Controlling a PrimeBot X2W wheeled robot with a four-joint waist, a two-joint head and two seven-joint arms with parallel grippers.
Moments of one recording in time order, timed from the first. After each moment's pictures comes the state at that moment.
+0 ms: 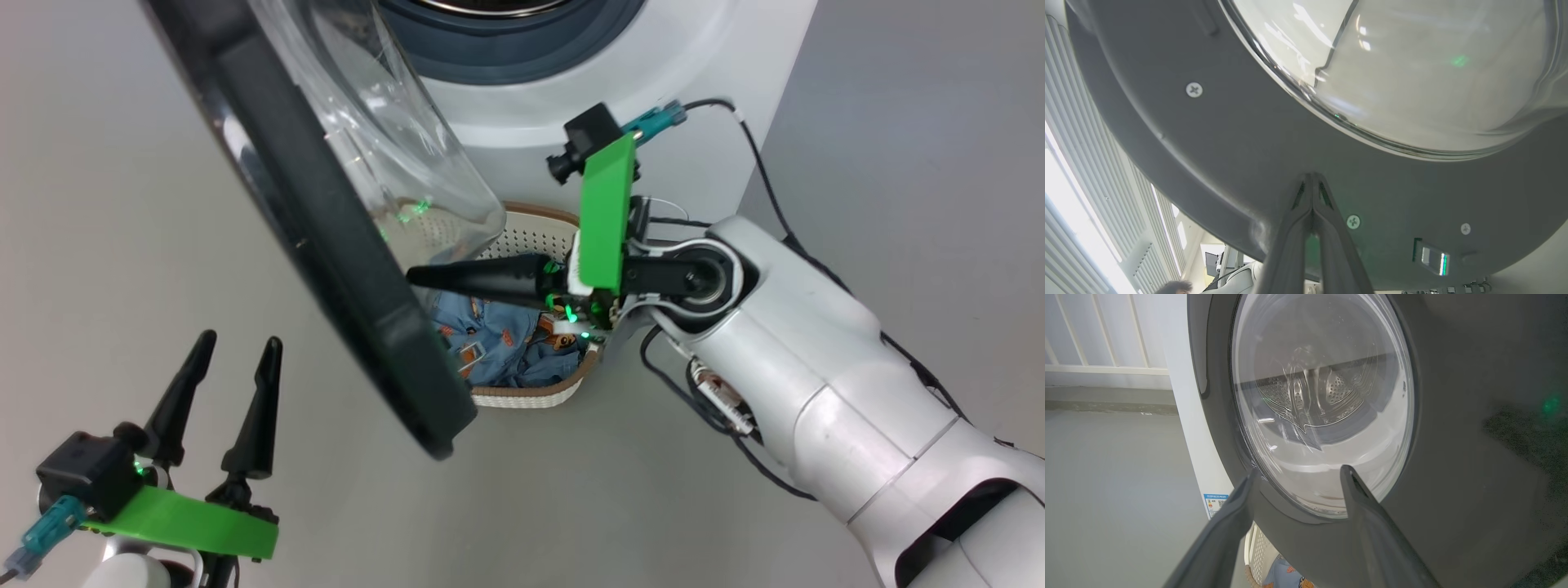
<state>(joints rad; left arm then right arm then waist) -0.20 0.30 -0.26 0.13 -0.53 -0.13 -0.25 -1.08 -0.09 0.84 0.70 1.96 0.12 0.78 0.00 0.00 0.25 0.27</state>
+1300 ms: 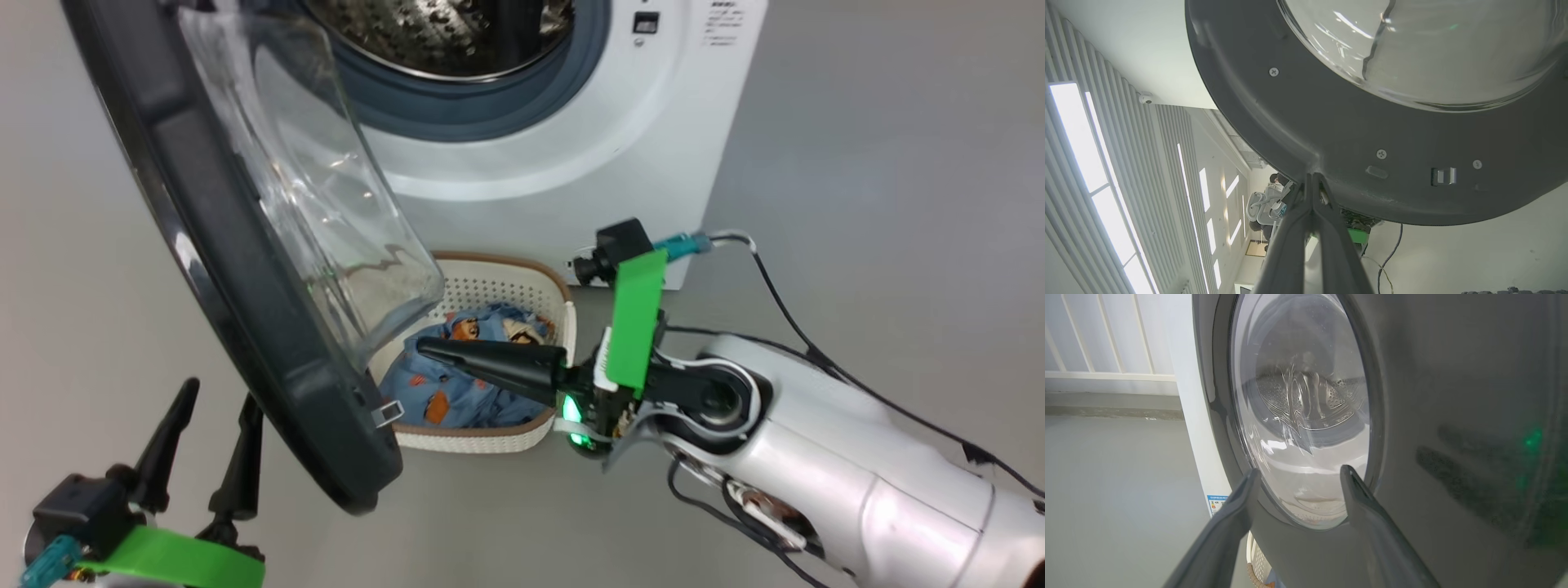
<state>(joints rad) -0.13 0.28 -0.20 0.15 -0.49 -0.13 -0.25 -0.94 -0.28 1.12 0.32 2.32 0.12 0.40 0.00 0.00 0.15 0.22</state>
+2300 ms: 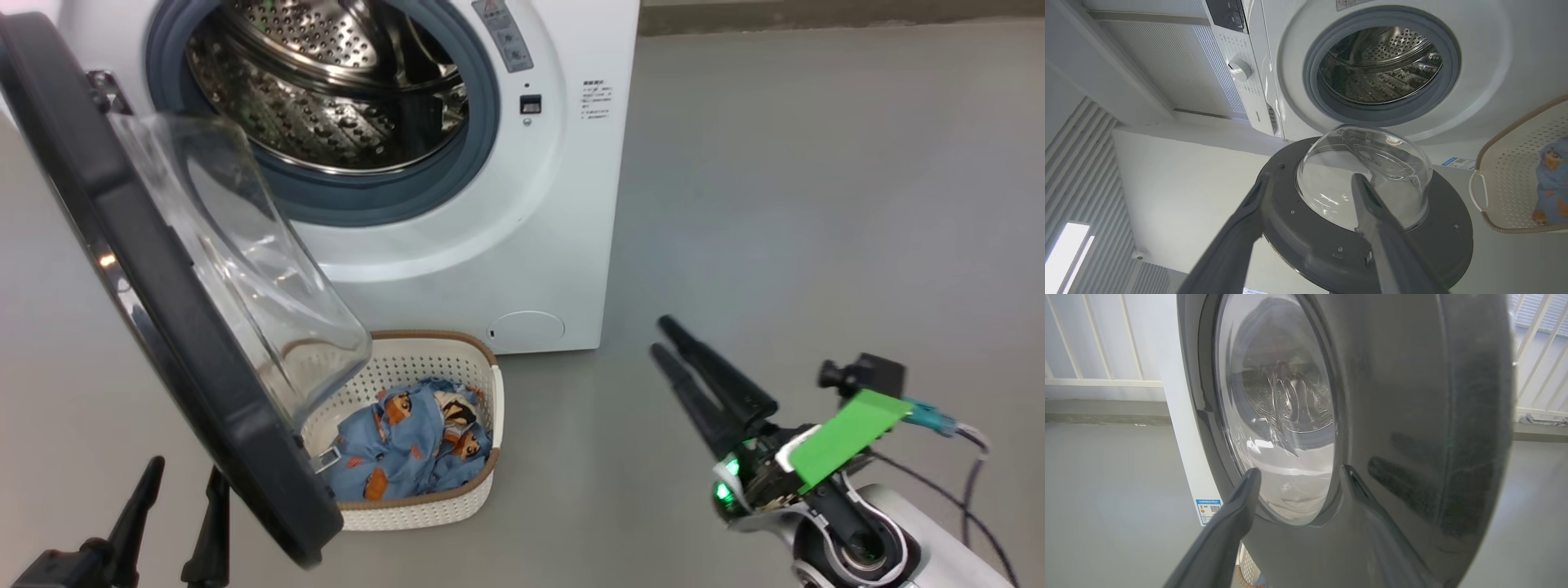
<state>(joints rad) 0.01 0.25 -0.09 0.16 -0.43 -0.13 -0.25 -0.37 -0.41 0.67 0.02 2.05 0.12 0.00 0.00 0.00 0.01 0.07</state>
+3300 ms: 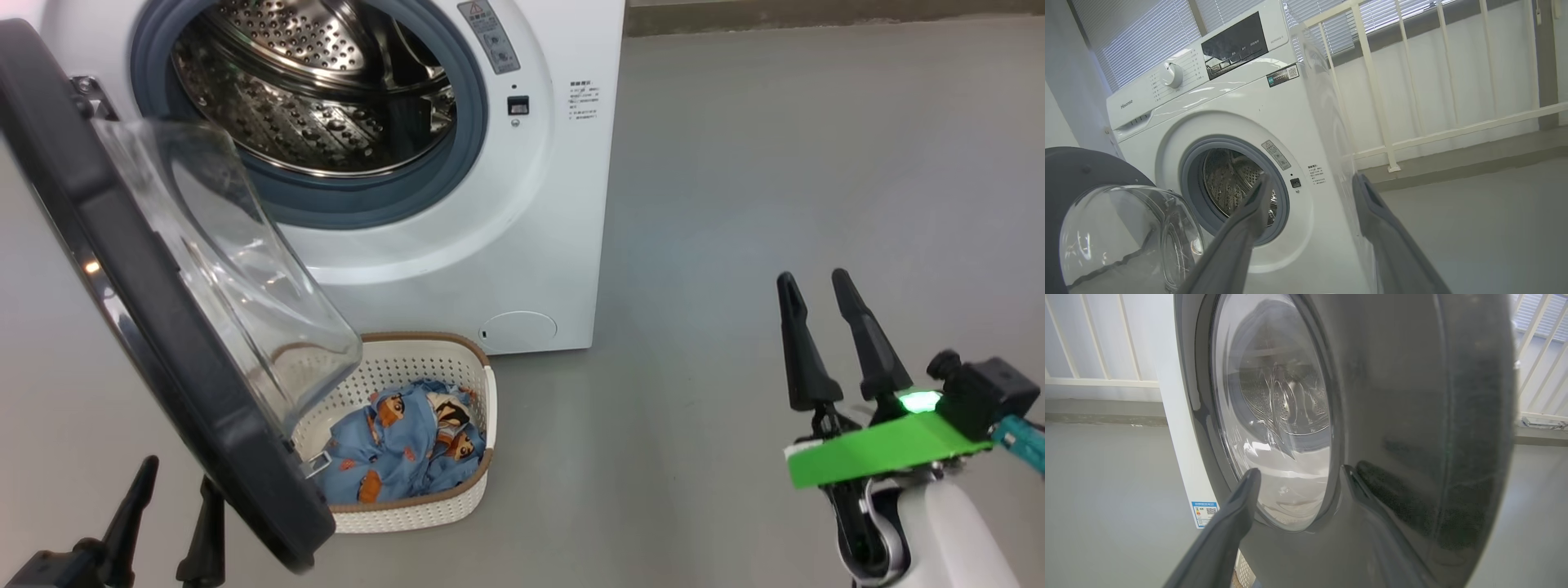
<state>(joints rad) 0.02 0.24 -0.07 0.16 -0.43 -0.13 -0.25 -0.25 -0.10 0.06 0.15 0.49 0.12 -0.25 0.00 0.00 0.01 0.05</state>
